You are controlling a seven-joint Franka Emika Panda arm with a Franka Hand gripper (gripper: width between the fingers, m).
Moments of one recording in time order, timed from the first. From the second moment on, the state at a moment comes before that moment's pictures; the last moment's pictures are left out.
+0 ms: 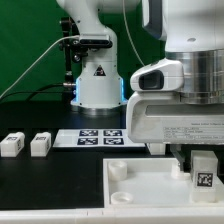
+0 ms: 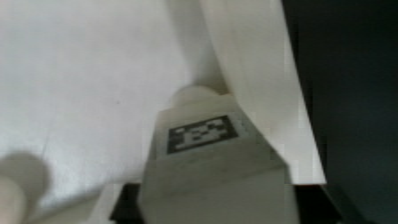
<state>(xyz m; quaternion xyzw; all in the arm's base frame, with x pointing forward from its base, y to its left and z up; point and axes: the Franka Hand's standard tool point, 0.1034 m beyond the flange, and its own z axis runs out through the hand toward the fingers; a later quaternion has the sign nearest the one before) 0.634 0.118 0.069 -0.97 0.22 0.01 0.05</state>
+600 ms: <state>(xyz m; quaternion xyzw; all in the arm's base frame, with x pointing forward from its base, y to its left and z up) 0.635 0.114 0.068 -0.86 0.51 0.03 0.05</state>
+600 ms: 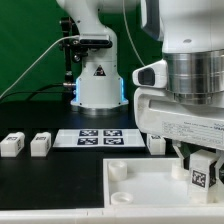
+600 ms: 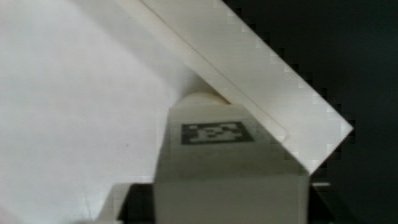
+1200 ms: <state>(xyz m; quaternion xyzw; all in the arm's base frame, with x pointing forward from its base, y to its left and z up) 0.634 0.115 0.068 -0.63 0.78 0.05 0.05</state>
